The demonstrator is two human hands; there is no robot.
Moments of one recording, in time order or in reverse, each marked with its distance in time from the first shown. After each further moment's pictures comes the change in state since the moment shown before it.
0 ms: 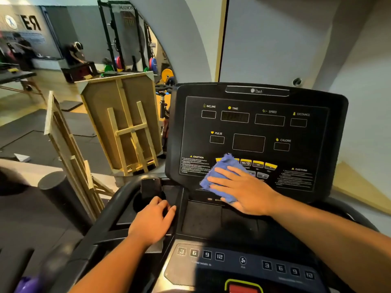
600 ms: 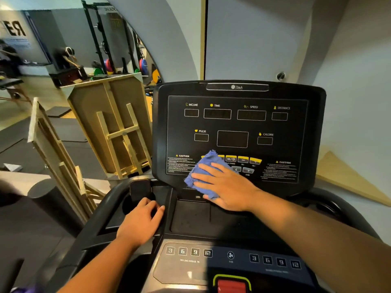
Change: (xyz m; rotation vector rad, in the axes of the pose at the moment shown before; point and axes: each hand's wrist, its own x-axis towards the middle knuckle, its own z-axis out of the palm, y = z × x) left_hand -0.001 0.005 -0.003 0.026 -0.013 -0.018; right_hand 0.005 -0.006 0.008 -0.038 0.043 0.011
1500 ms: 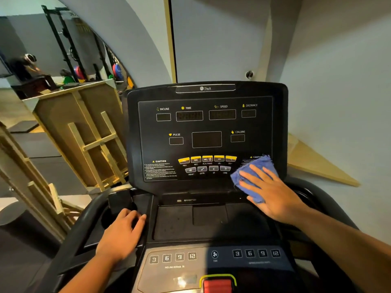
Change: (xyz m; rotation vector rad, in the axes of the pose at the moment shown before) left_hand 0.000 0.004 -0.001 0.031 -0.031 -0.035; right_hand -0.163 0.039 0.000 -0.075 -0.069 0.421
